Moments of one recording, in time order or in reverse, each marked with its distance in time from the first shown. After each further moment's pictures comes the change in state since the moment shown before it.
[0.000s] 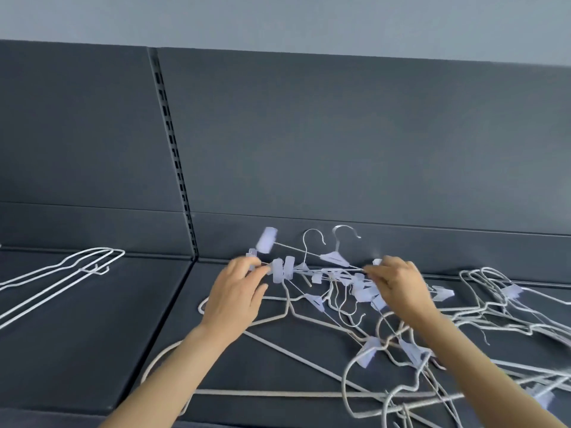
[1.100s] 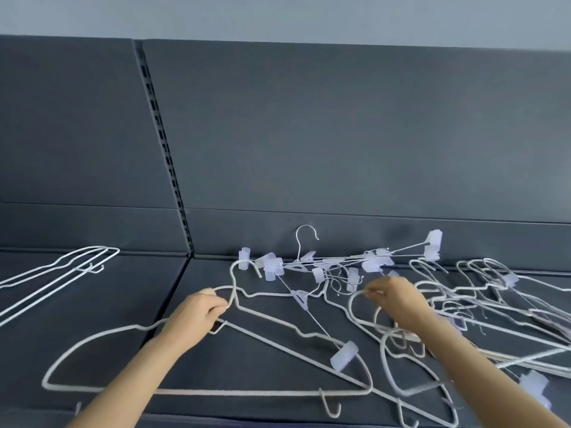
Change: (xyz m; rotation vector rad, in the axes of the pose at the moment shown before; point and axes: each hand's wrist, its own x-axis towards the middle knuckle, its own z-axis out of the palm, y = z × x) left_hand -0.042 -0.059 0.002 -0.207 -0.492 -0.440; right_hand -0.018 0.002 0.003 0.112 -0.476 0.294
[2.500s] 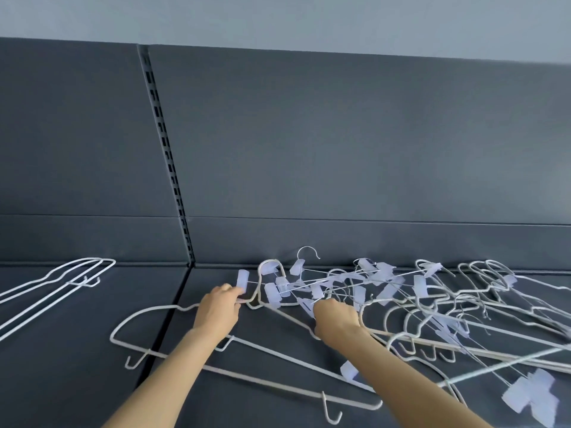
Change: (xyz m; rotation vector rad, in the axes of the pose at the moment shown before) left_hand 0.047 0.003 0.023 0.307 0.023 0.007; right_hand -0.001 -0.122 0.051 -0.339 -0.274 0.087
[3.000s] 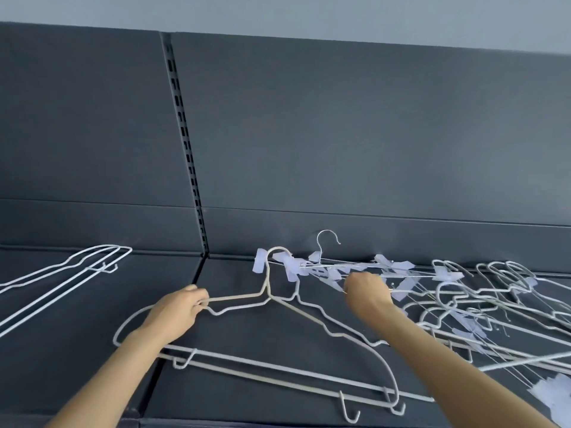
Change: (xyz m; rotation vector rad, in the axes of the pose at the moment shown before) left_hand -0.038 -0.085 -0.037 -0.069 -0.095 0.006; right_hand 0.011 0.023 -0.022 0.044 0.168 0.096
